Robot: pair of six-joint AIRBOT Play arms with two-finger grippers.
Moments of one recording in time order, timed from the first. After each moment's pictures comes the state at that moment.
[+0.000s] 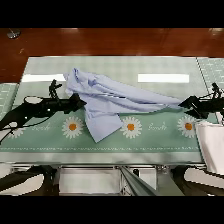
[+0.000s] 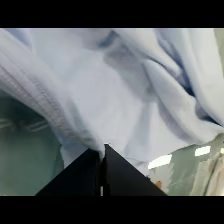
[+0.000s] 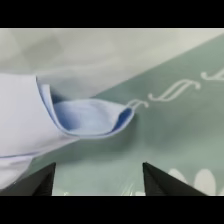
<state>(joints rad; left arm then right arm) -0.06 -1.31 0.66 0.35 -0.74 -1.12 -0.54 -1.39 0.88 -0.97 1.06 1.31</state>
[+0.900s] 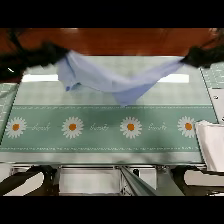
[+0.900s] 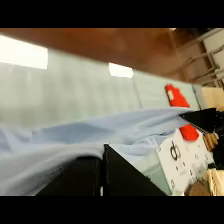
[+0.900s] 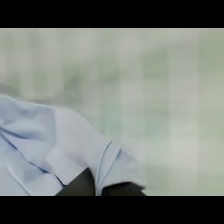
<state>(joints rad) 0.07 -1.18 1.27 0.34 -0.94 -1.09 -0.26 -1.48 1.68 -0.92 1.25 1.37</state>
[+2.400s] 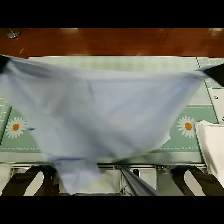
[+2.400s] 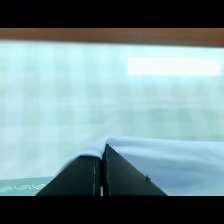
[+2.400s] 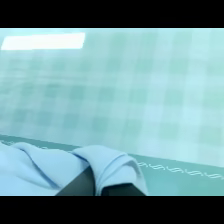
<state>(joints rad) 0.11 -0.77 1.21 1.24 -1.08 -1.47 -0.24 -0.82 1.21 -1.01 1.29 1.36</state>
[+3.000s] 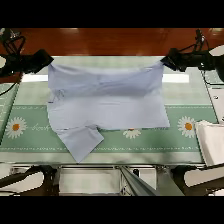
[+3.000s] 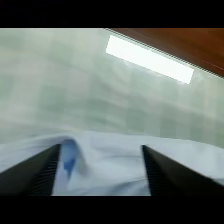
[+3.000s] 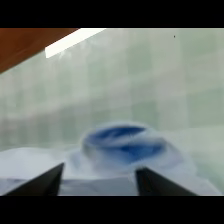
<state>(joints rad) 0.11 -1.35 1.23 0.99 -0.70 -1.49 -0.17 -1.72 1.56 -0.69 0.96 1.40</state>
